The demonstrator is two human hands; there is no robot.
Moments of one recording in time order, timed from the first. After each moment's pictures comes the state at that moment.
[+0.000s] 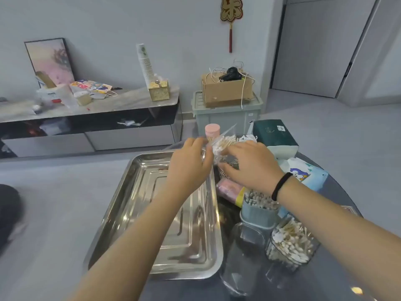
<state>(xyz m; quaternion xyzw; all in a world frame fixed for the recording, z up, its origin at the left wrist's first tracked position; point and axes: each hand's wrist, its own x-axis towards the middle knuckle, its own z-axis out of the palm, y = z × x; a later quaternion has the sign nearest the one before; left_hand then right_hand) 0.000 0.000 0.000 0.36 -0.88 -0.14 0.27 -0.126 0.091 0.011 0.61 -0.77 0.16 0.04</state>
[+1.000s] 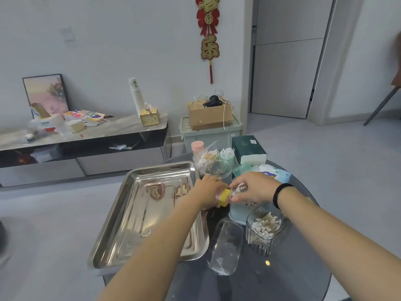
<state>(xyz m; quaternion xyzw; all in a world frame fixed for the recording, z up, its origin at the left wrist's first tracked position) -0.031 0.032 -0.037 0.21 -0.97 -0.06 -0.04 -0.134 0.166 0.012 0.54 -0.81 0.12 -0.20</state>
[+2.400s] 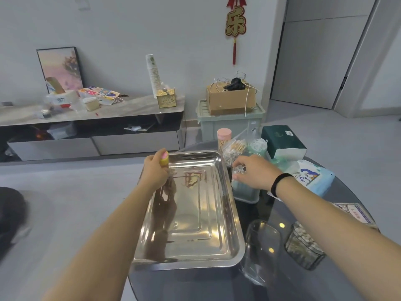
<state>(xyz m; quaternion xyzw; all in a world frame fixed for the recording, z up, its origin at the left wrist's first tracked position) 0.088 -0.111 -0.049 0.51 -0.78 -0.28 0.23 -0.108 0.072 -0.005 0.53 -0.82 0.16 -0.15</state>
